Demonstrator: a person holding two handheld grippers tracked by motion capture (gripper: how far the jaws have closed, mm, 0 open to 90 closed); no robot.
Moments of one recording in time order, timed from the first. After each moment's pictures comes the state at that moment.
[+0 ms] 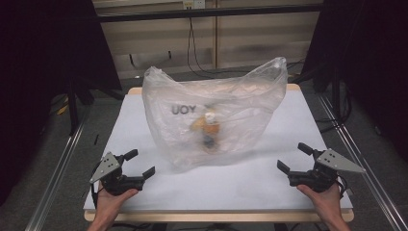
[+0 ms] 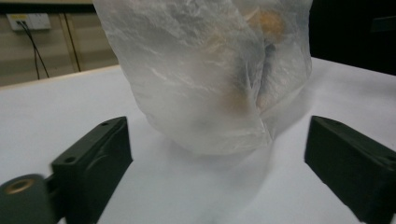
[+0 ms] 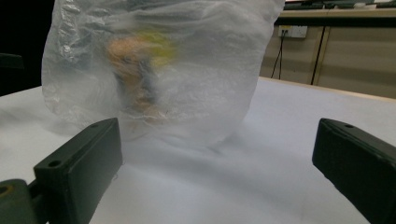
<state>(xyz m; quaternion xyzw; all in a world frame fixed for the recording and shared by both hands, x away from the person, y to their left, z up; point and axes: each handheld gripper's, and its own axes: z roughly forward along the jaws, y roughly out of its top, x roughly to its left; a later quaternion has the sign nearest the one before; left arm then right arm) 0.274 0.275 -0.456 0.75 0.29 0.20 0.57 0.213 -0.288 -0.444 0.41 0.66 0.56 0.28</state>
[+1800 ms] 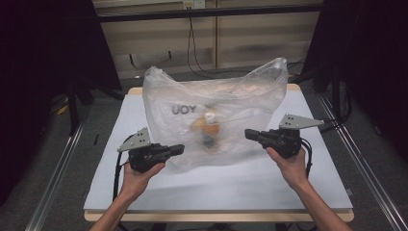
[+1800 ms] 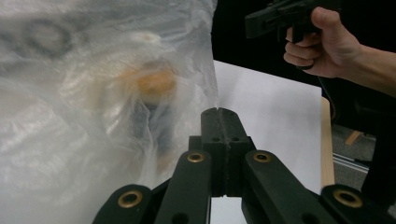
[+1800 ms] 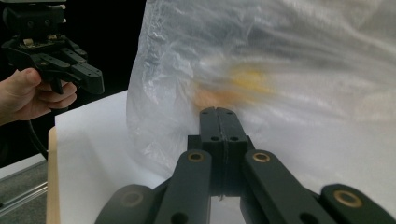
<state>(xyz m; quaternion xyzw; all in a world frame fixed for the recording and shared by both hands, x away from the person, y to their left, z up) 0.306 0.189 -0.388 0.79 0.18 0.06 0.59 0.285 -0.214 -0.379 0.32 0.73 0.59 0.15</state>
